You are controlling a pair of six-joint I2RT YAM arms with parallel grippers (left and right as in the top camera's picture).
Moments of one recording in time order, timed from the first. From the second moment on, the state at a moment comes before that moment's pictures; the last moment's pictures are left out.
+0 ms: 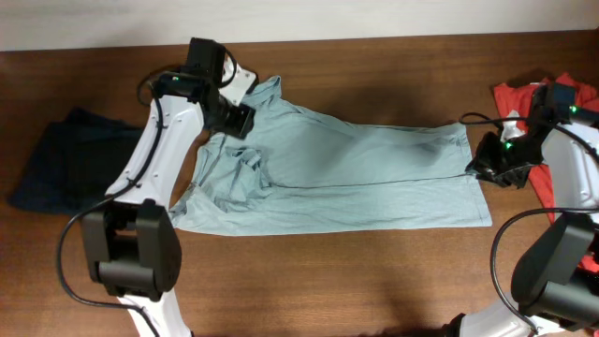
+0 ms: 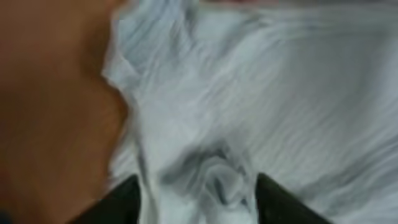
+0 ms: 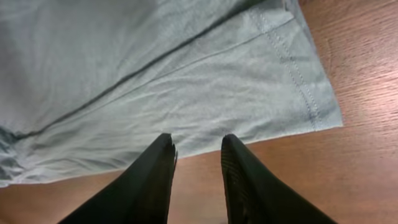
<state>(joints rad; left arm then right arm) -0.19 2.01 1.75 -0.85 0.15 0.27 -0.38 1.79 1.42 -1.14 -0.28 0.15</state>
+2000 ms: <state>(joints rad) -0.20 2.29 2.45 -1.16 -0.06 0.36 -0.38 1.79 1.41 -1.14 -0.29 0.15</state>
